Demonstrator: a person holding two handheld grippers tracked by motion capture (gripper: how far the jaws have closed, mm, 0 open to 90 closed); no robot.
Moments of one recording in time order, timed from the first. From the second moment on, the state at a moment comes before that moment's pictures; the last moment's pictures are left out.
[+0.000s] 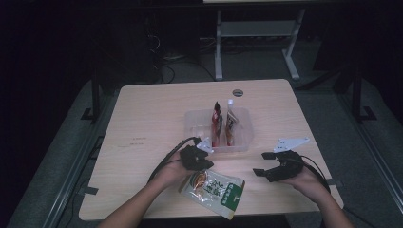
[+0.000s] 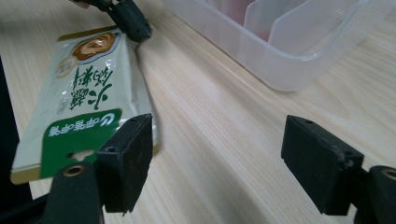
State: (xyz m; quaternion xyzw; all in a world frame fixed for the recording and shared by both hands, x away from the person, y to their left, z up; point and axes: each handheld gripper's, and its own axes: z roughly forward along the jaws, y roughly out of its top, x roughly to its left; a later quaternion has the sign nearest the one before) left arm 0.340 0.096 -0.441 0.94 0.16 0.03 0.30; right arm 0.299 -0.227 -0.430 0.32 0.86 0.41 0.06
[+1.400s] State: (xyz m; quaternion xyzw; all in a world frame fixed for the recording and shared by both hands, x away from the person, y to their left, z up) left arm 0.298 0.128 -0.456 0.94 0.12 -0.02 0.31; right arm 0.300 -0.224 -0.434 0.31 0.86 0.40 0.06
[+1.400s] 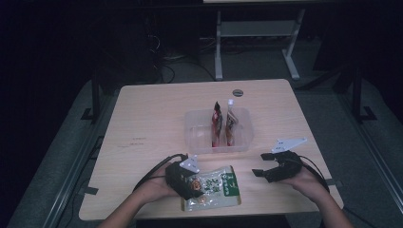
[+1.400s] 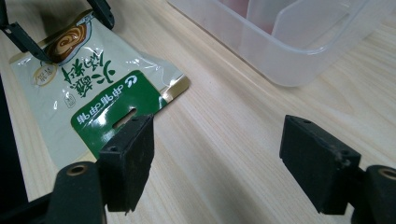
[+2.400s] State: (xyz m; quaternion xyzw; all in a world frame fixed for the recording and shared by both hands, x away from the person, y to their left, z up) left arm 0.303 0.137 -0.455 0.93 0.13 -0.03 0.33; right arm 0.302 -0.225 -0.434 0.32 0.86 0.40 0.06
